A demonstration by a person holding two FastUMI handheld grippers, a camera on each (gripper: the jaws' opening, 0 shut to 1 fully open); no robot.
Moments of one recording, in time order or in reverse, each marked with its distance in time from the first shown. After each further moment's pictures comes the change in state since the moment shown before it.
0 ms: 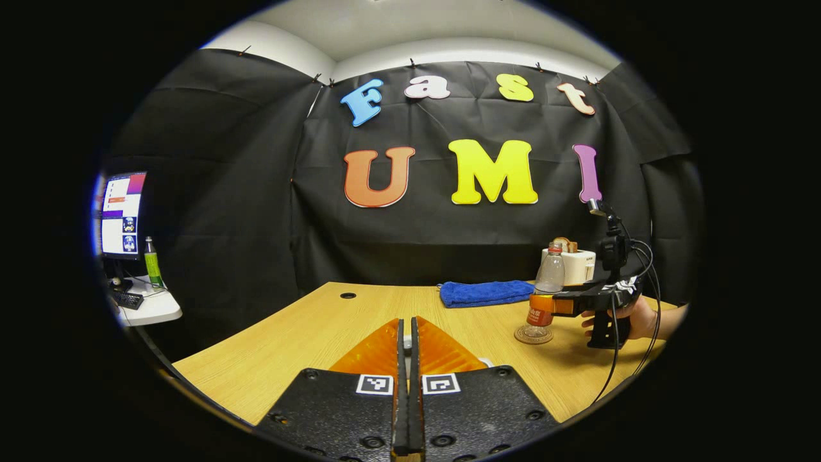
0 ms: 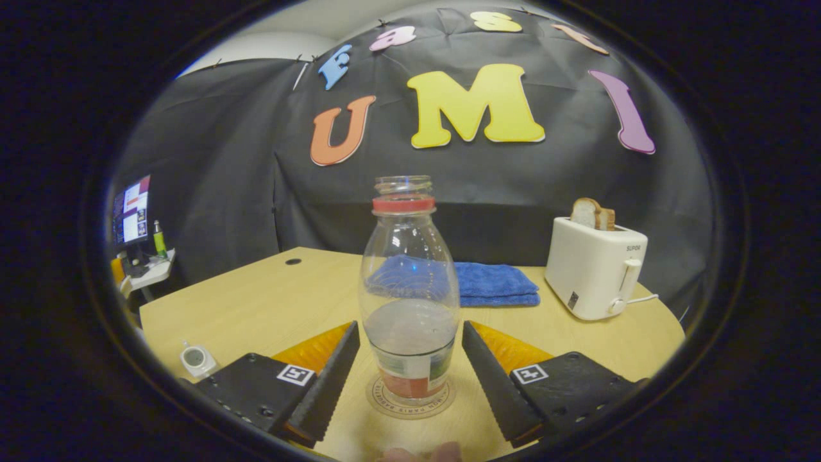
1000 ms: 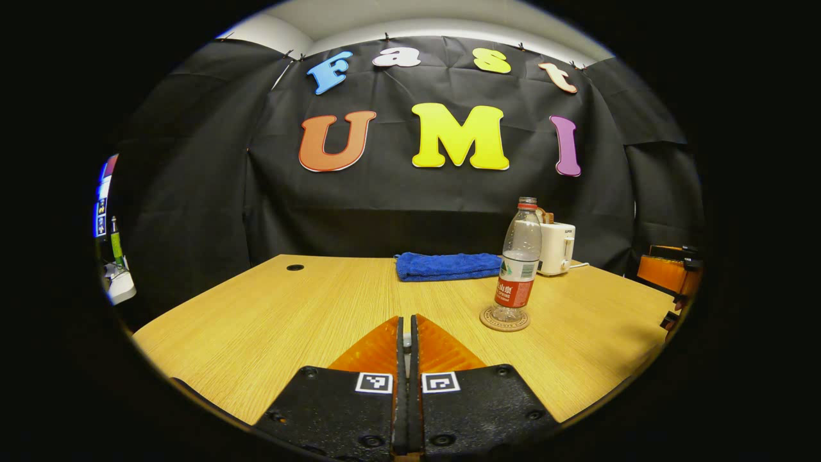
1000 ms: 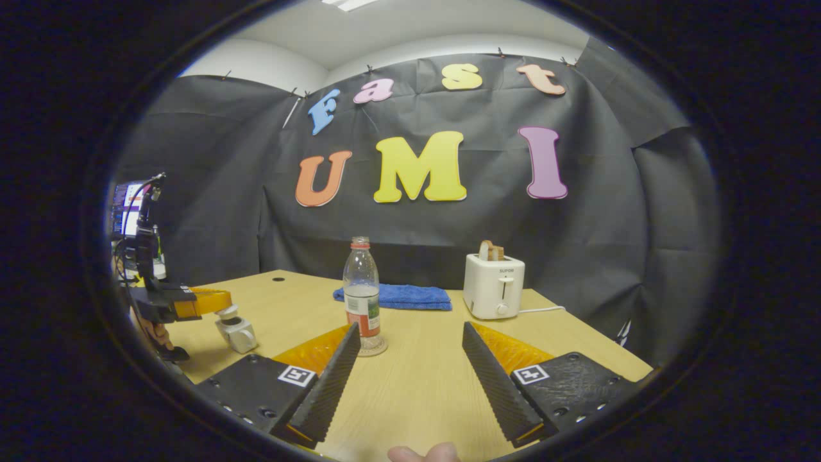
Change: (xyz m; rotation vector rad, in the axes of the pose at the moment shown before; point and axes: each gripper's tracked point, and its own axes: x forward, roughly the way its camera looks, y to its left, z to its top) left arm 0.061 -0.079 -0.068 -0.003 0.122 -0.121; right arm -0.208 -0.057 -0.017 -0.037 -0.207 -0.183
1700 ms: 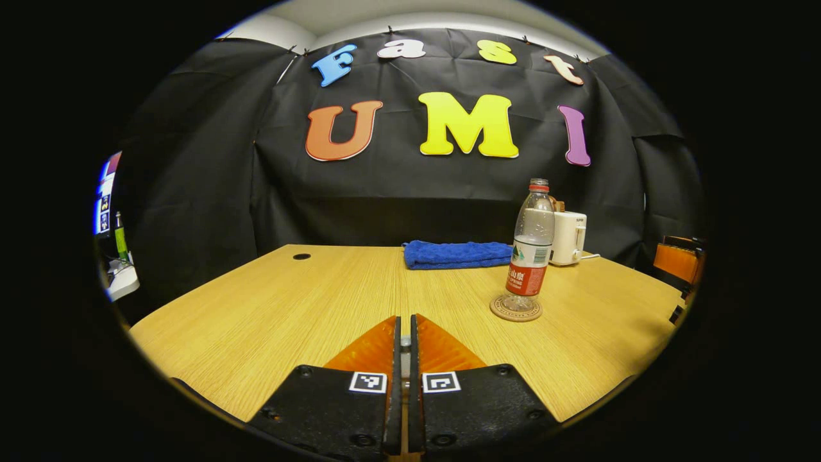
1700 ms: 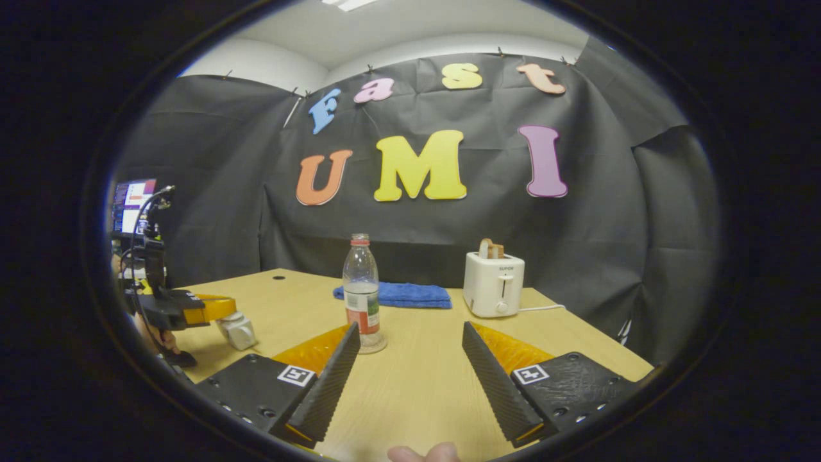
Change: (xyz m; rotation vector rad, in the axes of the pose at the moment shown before) left arm 0.001 0.005 -0.013 0.005 0.031 0.056; right arm 0.000 -0.001 -0.005 0.007 -0.001 0.006
